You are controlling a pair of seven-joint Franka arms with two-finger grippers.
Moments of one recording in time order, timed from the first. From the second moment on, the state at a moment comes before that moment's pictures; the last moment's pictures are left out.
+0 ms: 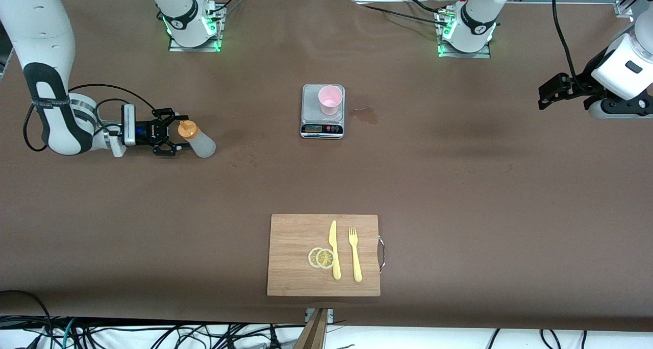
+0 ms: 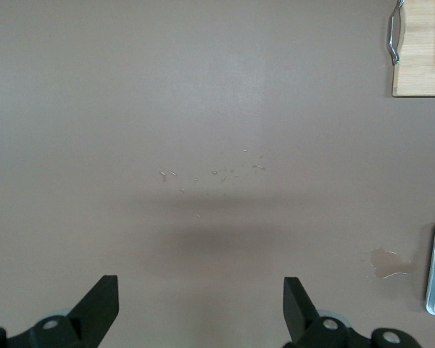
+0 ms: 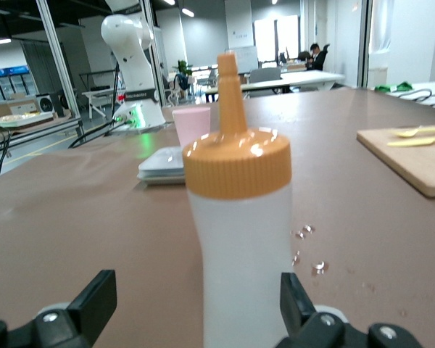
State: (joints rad) left arm -0.01 -0.03 -0.05 -1.65 0.02 1.56 -0.07; right arm -0.05 0.65 -0.29 -2.07 1.12 1.46 -2.70
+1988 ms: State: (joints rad) left arm -0.01 -0.03 -0.05 -1.65 0.02 1.52 -0.07; right arm 0.32 0.58 -0.47 -1.98 1.30 1.47 -2.63
